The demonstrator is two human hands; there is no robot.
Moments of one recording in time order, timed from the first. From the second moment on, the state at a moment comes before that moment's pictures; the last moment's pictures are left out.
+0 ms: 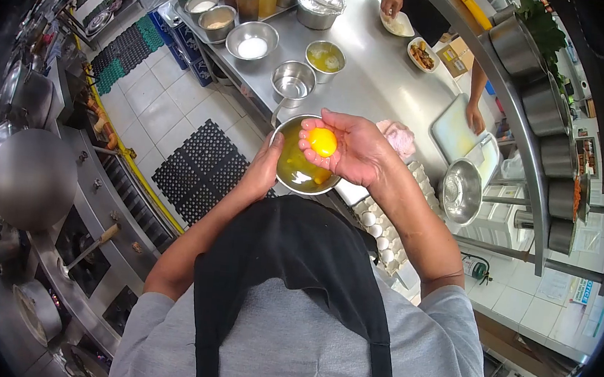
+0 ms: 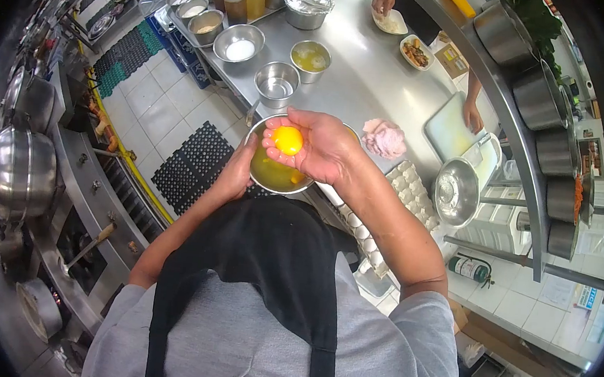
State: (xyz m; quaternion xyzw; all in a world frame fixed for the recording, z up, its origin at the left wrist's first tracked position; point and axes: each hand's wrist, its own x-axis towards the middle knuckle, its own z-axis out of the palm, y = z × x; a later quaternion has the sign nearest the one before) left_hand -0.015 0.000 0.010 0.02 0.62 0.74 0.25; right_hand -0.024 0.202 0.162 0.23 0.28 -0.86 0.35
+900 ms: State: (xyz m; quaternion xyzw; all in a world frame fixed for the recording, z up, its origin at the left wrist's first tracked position) left_hand -0.023 -0.003 0.010 -0.01 0.54 0.78 0.32; right_hand -0.003 0.317 -0.013 0.24 0.84 -0.47 0.13
